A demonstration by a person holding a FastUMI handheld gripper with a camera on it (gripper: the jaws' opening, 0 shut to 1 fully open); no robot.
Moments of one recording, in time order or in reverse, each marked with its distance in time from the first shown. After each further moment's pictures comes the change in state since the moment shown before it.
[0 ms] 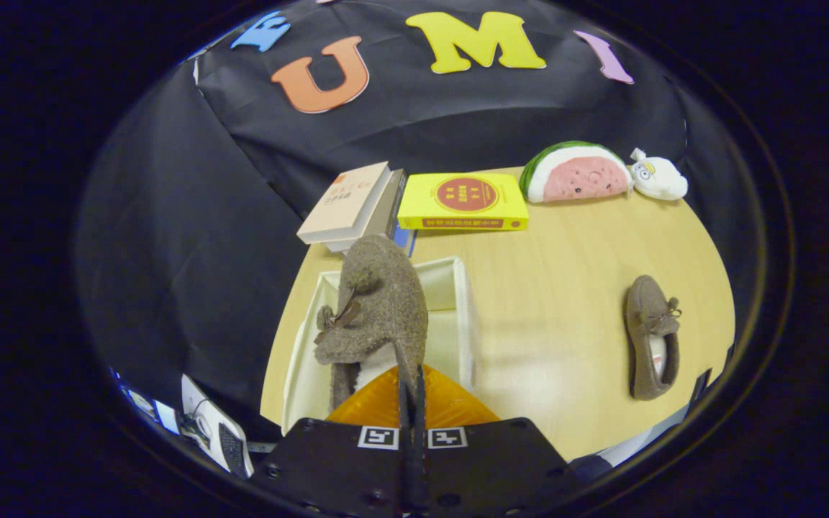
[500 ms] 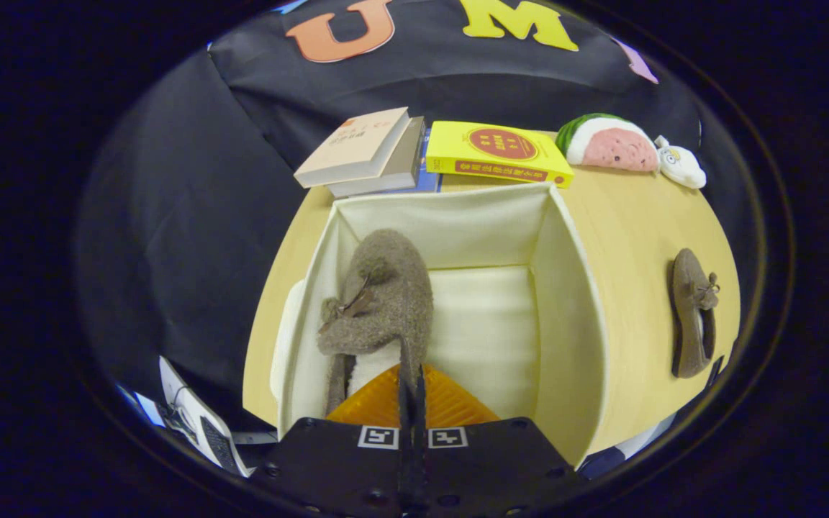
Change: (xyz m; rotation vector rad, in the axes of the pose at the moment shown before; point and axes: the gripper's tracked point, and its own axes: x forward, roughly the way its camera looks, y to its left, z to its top) arm 0.075 0.049 -0.051 -0.057 0.125 -0.085
